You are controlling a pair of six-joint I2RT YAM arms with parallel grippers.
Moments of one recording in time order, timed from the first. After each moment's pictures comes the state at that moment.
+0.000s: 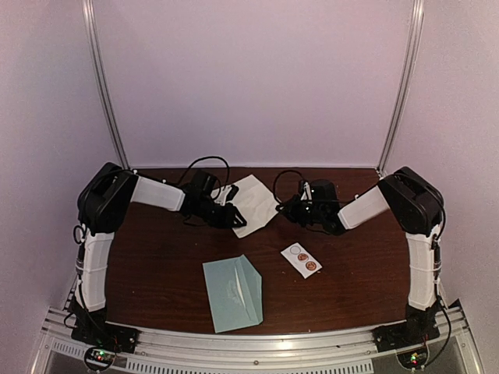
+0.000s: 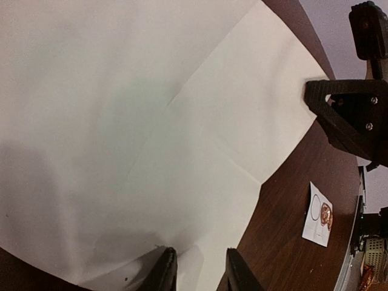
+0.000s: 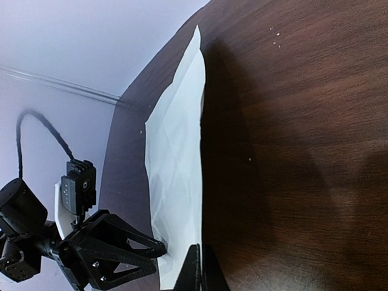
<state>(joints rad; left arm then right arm) -0.57 2.22 1.42 -0.04 0.58 -0.39 0.53 2.12 1.09 0.62 -0.32 0.98</state>
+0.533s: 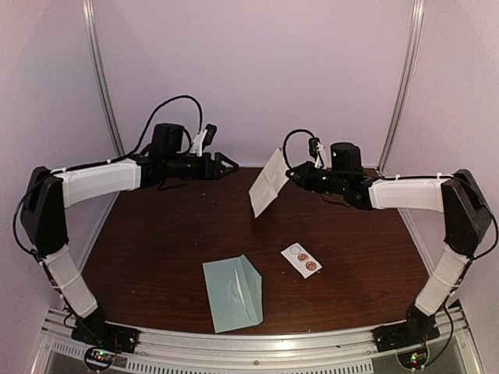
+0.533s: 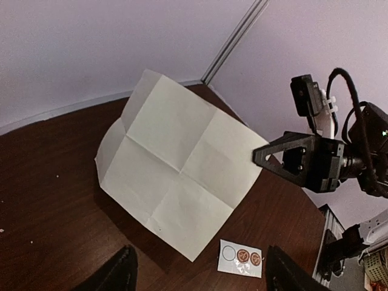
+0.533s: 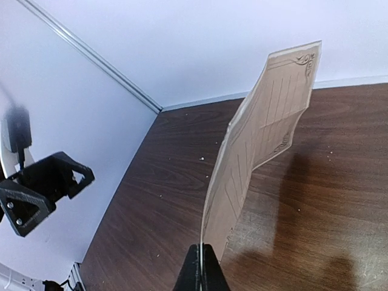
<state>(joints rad) -0.54 1.76 1.34 -0.01 0.51 -0.36 0.52 1.73 1.10 0.35 -0.31 0.69</state>
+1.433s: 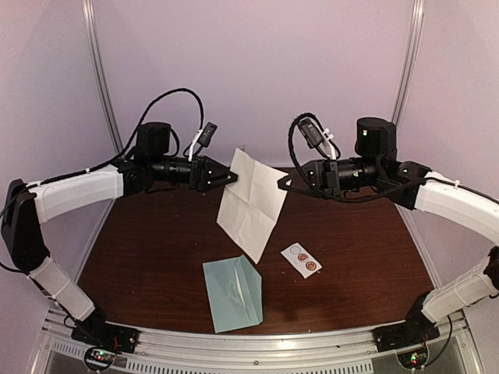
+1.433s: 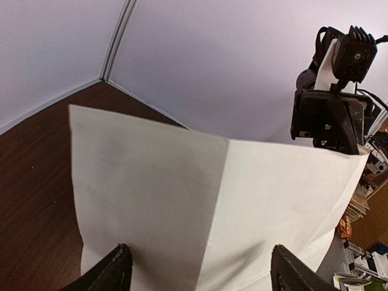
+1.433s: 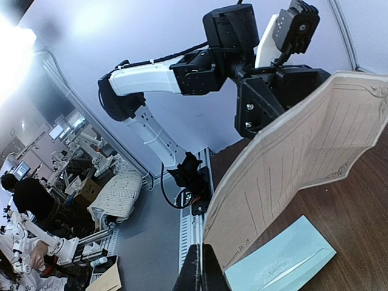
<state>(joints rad) -0.57 1.56 1.22 0.03 0.86 -0.24 0.69 1.31 1.17 -0.05 -0.92 0.43</state>
